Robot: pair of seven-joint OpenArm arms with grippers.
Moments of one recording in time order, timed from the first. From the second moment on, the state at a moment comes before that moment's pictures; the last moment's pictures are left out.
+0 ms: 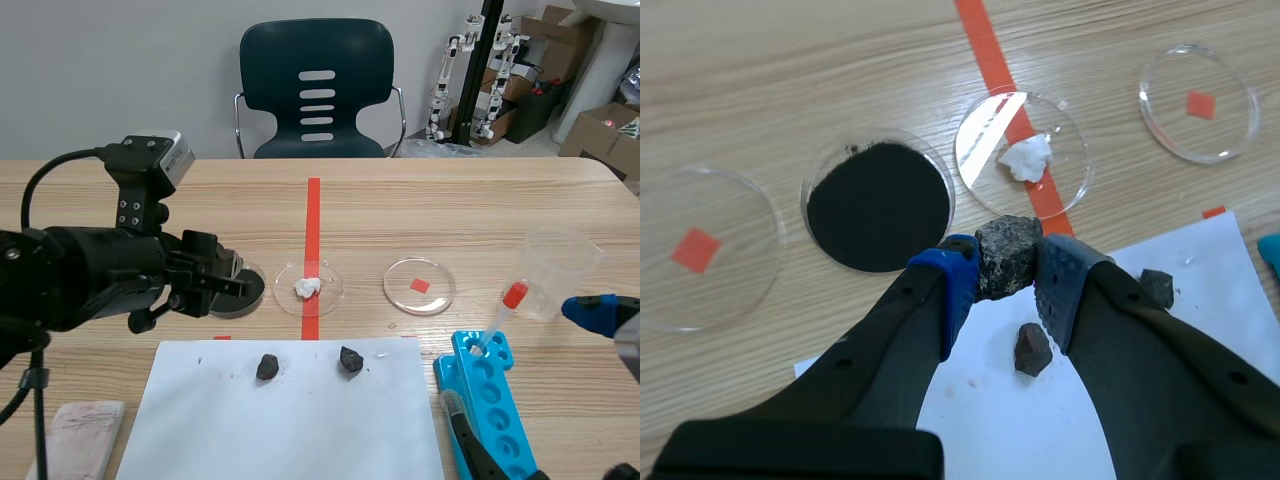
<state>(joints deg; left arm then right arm) 7.2 -19.5 14.8 103.6 -26.9 -1.6 38.0 -59.9 14.5 8.8 121.9 -11.2 19.4 17.4</state>
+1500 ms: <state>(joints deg) -26.2 -3.1 14.8 52.9 -14.2 5.6 50.3 -59.9 14.5 8.8 121.9 -11.2 19.4 17.4</state>
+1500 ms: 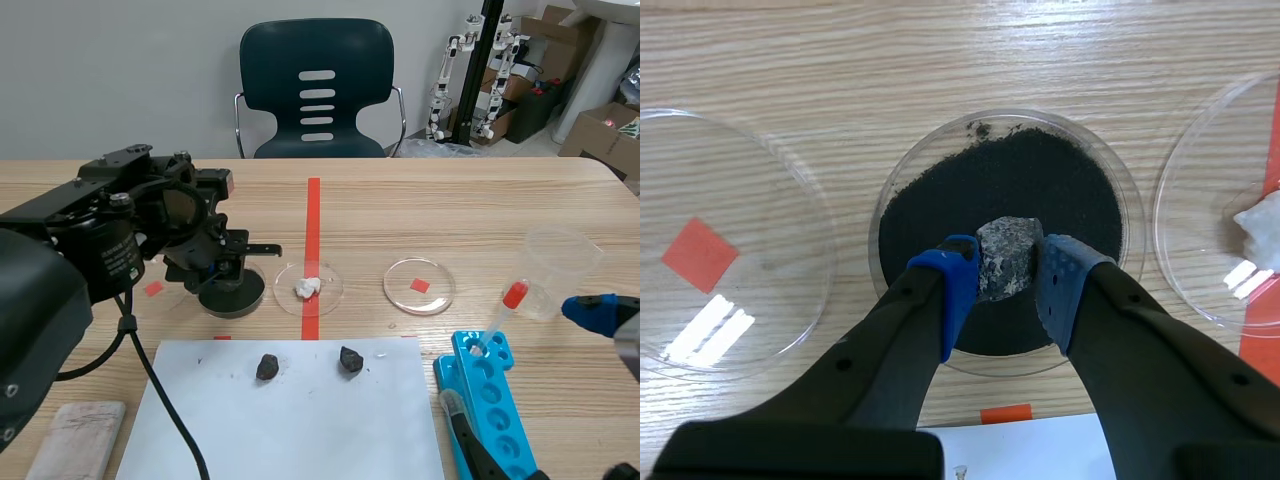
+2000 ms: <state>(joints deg) -27.1 -2.9 14.8 50.2 -14.2 5.6 49.7 -59.9 14.5 8.8 121.9 -11.2 19.4 17.4</state>
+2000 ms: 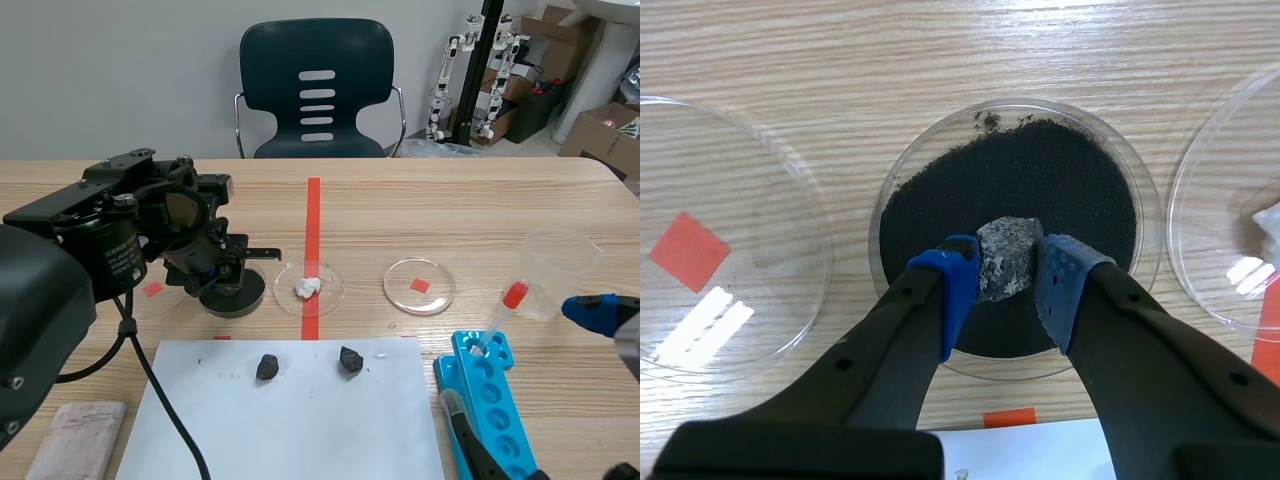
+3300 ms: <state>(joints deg) -26.2 -3.7 14.8 51.5 -14.3 5.6 47.3 -59.9 14.5 8.8 121.9 -11.2 19.4 17.4</state>
